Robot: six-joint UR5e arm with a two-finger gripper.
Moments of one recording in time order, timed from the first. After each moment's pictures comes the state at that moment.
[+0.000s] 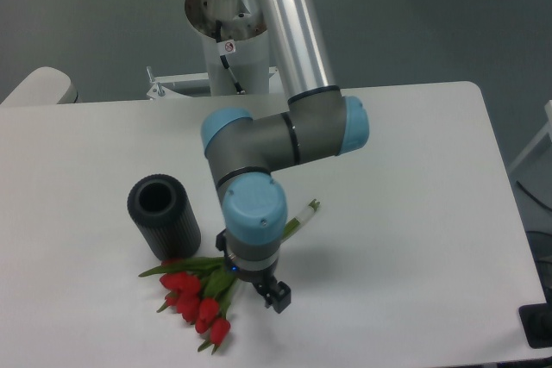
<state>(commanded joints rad) 2.35 -2.16 -1.35 -1.14 1.51 1.19</state>
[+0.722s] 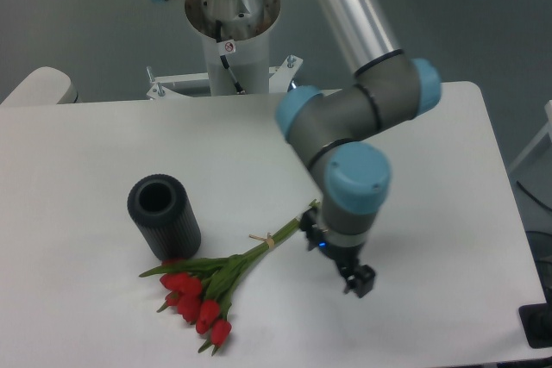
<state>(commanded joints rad) 2.56 -2.19 -1.31 -1.13 1.51 1.60</state>
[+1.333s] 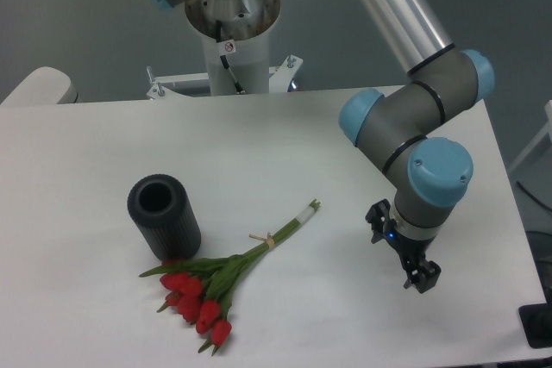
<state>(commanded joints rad) 2.60 -2.23 -1.29 -1.13 1.56 1.68</state>
